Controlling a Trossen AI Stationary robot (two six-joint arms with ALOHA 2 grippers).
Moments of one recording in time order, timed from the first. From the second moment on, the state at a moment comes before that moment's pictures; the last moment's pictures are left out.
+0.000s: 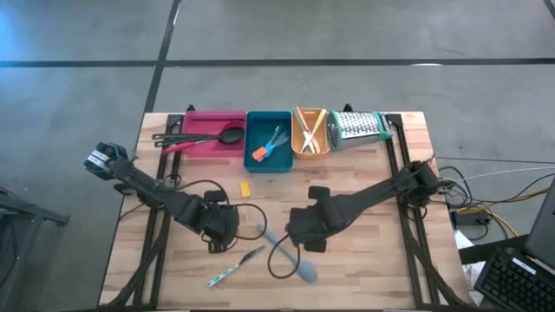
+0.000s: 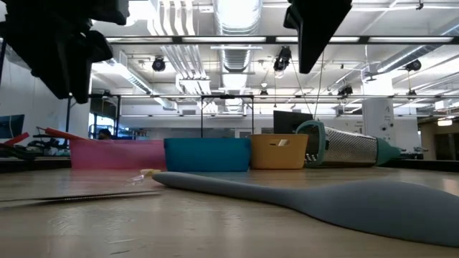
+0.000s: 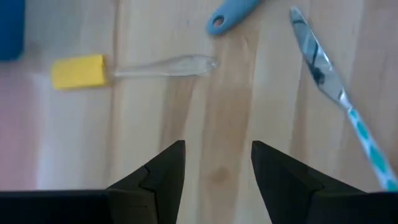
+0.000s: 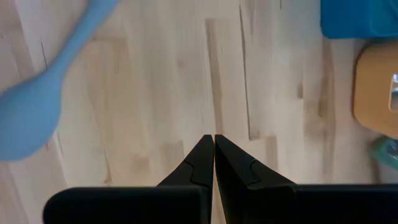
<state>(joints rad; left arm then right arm) -0.49 1.42 1.06 -0.94 -0.22 -0.57 0.37 1.97 1.79 -1.33 0.29 0.50</state>
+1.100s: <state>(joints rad) -0.70 1.72 1.21 -0.84 0.02 -1.18 0.17 1.27 1.00 -0.58 0.45 0.44</state>
